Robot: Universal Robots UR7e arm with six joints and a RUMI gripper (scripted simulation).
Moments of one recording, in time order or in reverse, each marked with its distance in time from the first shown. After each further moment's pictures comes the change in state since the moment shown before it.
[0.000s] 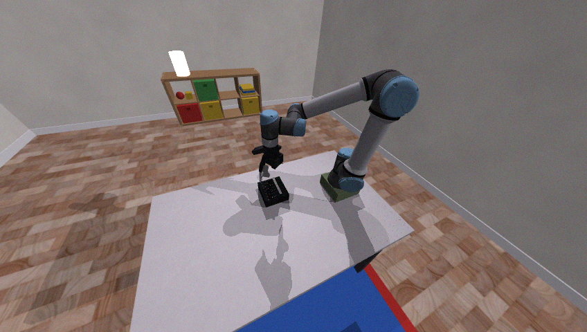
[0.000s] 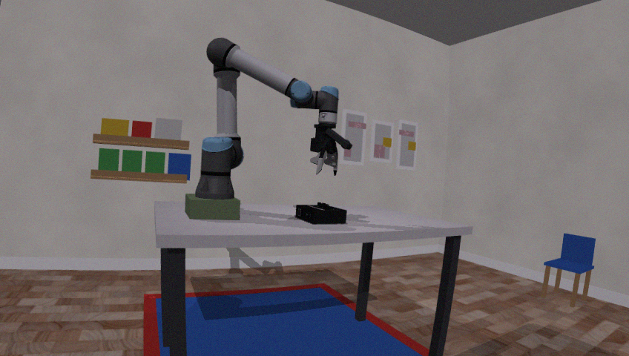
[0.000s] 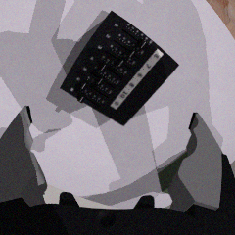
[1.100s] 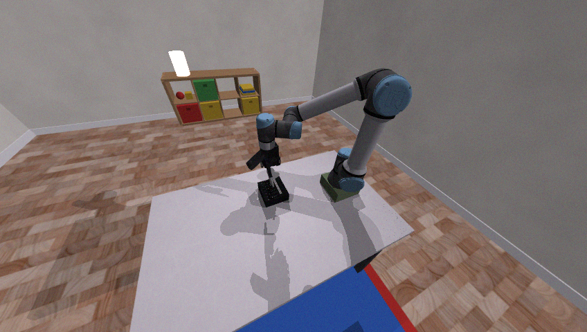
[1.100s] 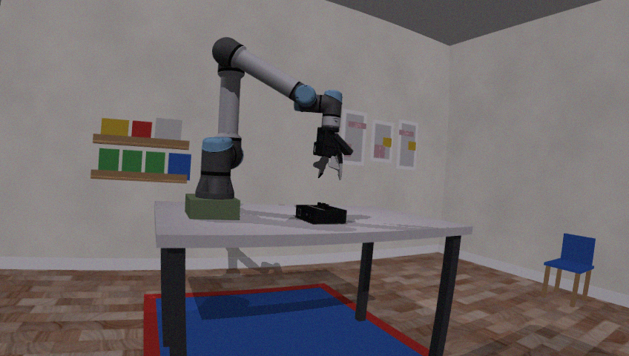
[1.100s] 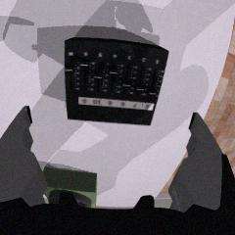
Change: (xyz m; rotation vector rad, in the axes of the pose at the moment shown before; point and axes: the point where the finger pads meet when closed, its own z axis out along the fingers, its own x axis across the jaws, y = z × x) arm -0.018 -0.003 0.015 -0.015 0.017 -1.045
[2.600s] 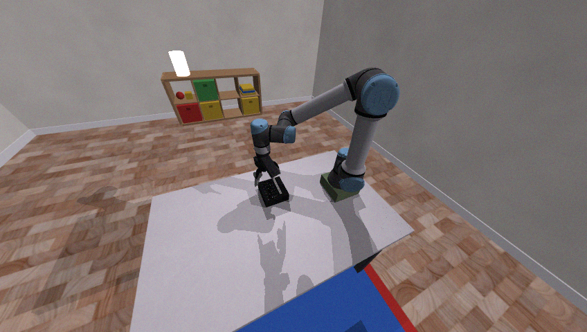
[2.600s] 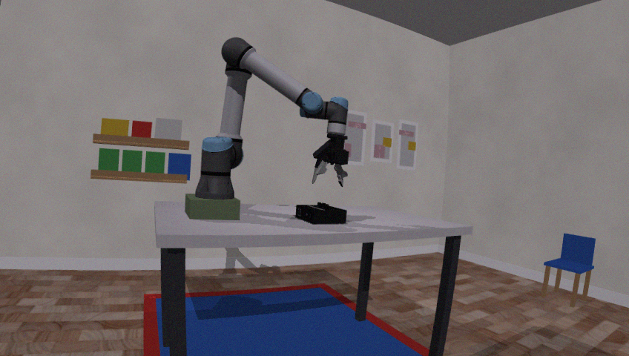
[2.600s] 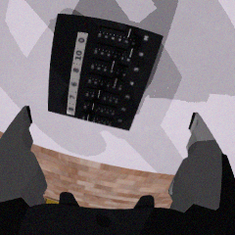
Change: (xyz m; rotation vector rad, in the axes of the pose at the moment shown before) arm -0.004 0.003 0.026 -0.021 -0.023 -1.712
